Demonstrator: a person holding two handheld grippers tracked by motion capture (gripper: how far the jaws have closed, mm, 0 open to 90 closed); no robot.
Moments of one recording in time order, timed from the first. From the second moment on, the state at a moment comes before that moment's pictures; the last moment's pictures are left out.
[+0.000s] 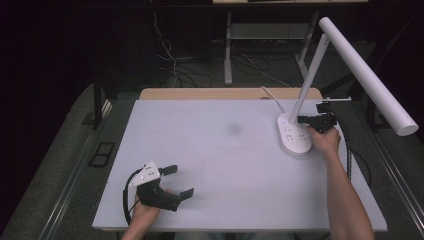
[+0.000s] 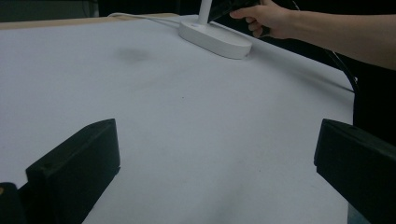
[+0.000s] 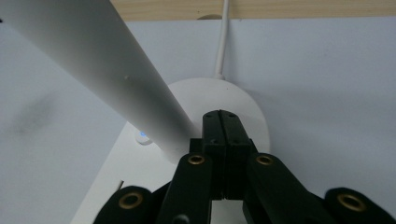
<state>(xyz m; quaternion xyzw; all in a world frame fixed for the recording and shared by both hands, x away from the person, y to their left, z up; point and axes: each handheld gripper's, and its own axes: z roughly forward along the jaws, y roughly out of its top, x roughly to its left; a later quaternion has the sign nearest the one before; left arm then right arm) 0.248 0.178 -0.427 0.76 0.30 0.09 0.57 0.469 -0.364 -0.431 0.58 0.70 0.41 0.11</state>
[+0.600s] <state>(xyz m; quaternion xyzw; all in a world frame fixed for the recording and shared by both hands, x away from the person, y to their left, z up) 0.248 0.178 -0.428 0.76 0.30 0.09 0.57 0.468 -0.367 -0.431 0.58 0.70 0.41 0.10</state>
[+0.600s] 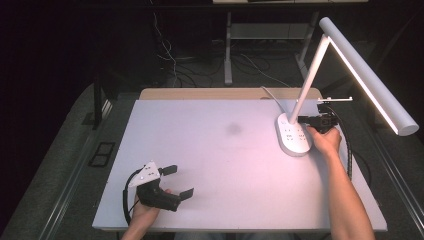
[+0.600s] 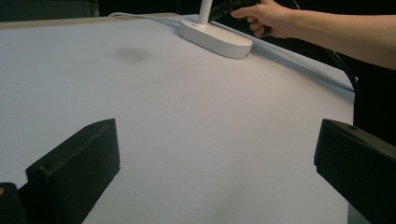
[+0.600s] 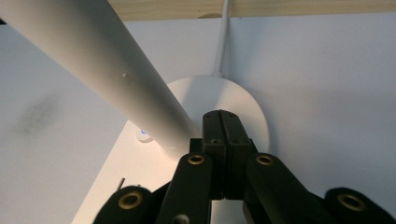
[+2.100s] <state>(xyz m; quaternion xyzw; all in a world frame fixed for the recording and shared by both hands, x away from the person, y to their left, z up) 0.246 0.178 -0.427 0.76 0.30 0.09 0.57 0.443 -0.378 -0.404 0.57 0.70 0.42 0.12</state>
